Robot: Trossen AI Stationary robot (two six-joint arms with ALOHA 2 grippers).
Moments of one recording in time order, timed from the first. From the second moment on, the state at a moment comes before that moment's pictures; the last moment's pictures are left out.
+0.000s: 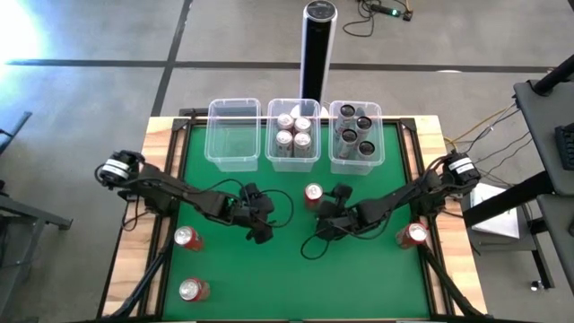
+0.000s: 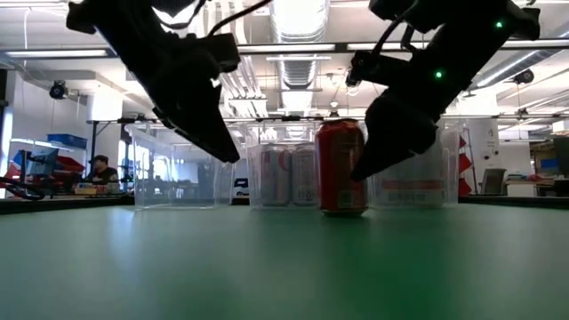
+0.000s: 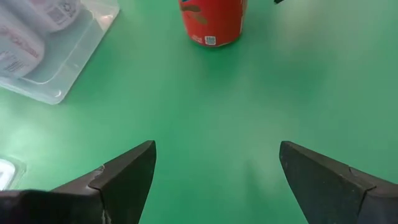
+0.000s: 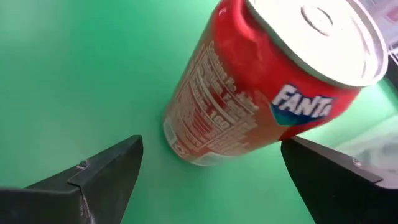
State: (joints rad) left arm -0.27 1.59 0.90 -0.28 -0.45 -0.46; right arm 0.31 1.73 0.93 -0.33 0.67 0.47
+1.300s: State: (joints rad) left arm -0.11 1.70 0.90 0.14 -0.29 -0.22; right arm 0.23 1.77 0.93 -0.07 0.48 0.28
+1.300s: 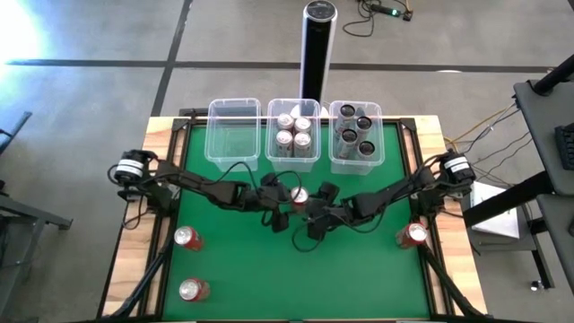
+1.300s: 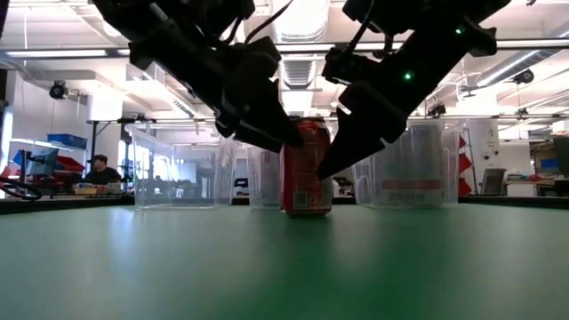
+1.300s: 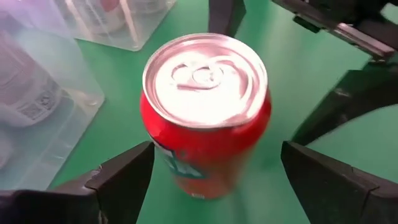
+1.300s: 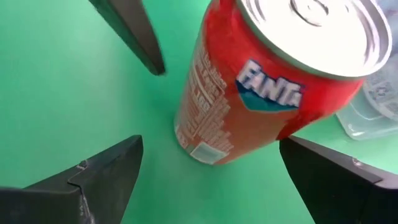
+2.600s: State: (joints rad) left arm -0.02 1.81 1.19 -0.31 -0.14 -0.24; right arm 0.20 1.81 1.06 -0.13 0.33 0.29
